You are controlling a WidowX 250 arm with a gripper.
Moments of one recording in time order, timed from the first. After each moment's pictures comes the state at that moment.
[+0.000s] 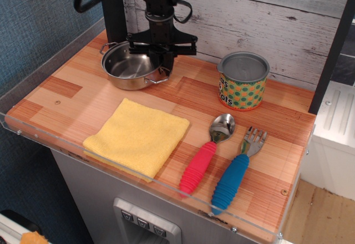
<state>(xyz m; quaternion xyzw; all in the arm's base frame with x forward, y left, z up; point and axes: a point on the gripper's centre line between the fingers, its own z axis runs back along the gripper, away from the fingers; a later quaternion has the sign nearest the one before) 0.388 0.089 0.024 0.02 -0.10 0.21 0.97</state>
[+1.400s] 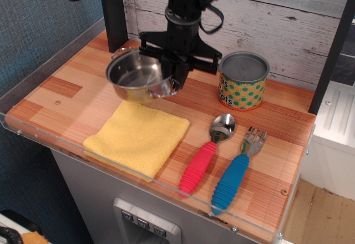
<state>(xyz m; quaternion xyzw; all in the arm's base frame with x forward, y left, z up) 0.324 0.024 0.063 0.09 -0.08 0.09 0.99</state>
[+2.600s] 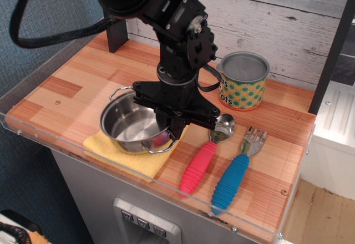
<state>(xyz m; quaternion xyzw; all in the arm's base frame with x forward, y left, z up) 0.270 -0.002 0.039 0.07 -0.10 0.05 0.99</state>
